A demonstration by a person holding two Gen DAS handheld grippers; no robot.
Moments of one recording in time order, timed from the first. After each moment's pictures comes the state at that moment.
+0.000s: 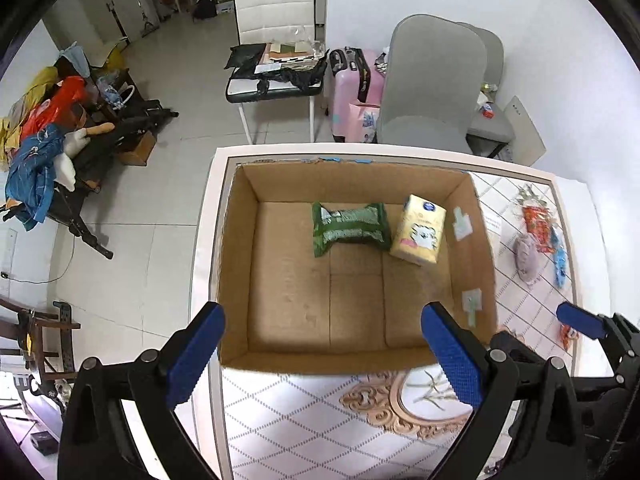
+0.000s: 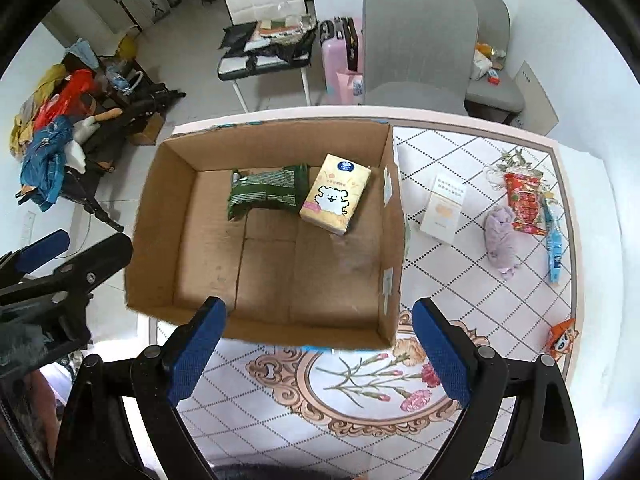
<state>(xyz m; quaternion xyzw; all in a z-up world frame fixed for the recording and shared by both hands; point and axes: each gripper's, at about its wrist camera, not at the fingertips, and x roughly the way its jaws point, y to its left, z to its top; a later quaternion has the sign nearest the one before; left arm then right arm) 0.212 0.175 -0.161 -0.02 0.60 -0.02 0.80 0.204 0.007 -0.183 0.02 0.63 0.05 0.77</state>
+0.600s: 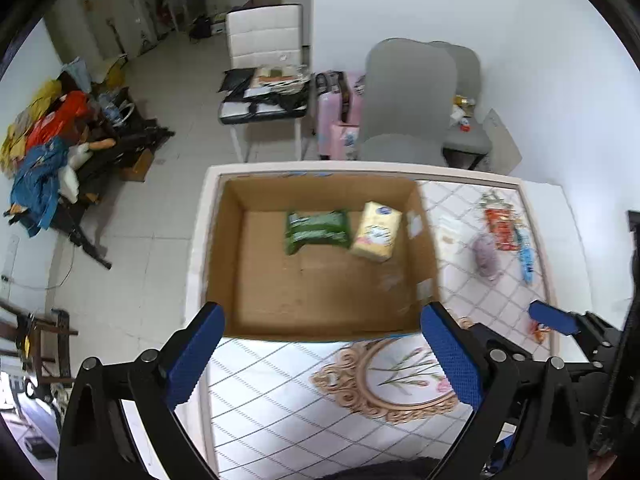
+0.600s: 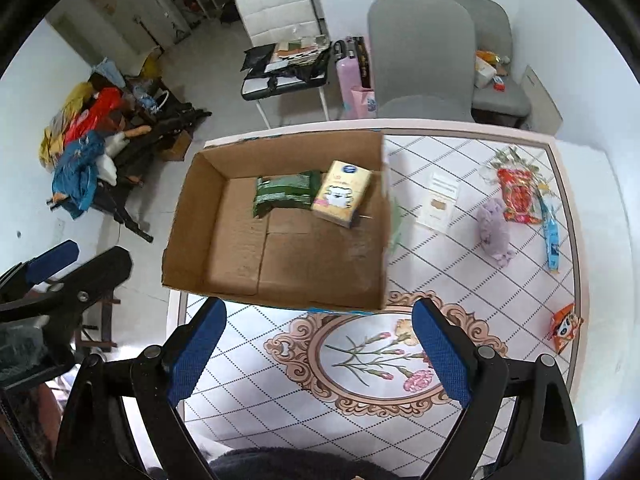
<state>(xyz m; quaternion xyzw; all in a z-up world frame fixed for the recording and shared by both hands) 0.166 0.126 -0.102 -0.02 0.57 -0.04 0.82 0.161 -0.059 -0.143 0.08 0.61 0.08 0.78</state>
